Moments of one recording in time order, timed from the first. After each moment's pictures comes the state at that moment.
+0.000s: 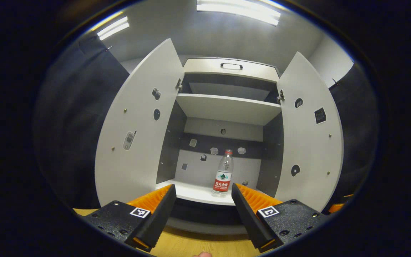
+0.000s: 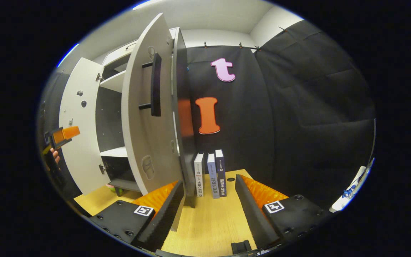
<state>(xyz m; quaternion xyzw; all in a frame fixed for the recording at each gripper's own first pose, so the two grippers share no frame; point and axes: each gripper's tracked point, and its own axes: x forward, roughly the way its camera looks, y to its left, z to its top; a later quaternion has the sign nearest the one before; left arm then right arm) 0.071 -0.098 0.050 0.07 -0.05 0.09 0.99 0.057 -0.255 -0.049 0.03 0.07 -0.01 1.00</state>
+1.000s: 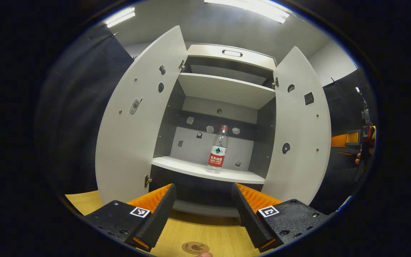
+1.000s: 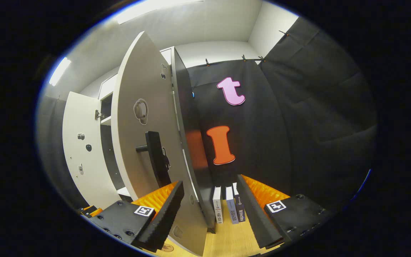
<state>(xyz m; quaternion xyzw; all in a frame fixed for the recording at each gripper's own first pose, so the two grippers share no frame) 0.050 -0.091 0.000 0.03 0.00 0.07 1.00 0.123 -0.236 0.111 0.08 0.00 0.03 1.00</state>
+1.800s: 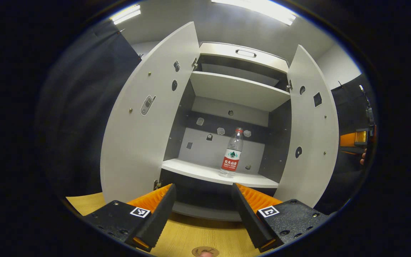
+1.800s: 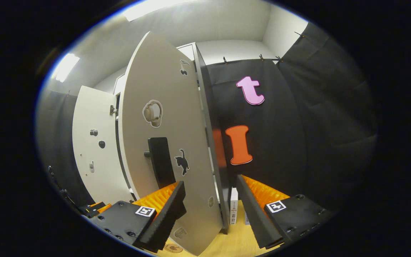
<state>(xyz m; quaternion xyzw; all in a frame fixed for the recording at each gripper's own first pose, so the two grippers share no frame) 0.068 -0.047 0.006 0.02 0.00 0.08 1.00 0.130 -0.168 0.114 0.06 0.00 0.07 1.00</state>
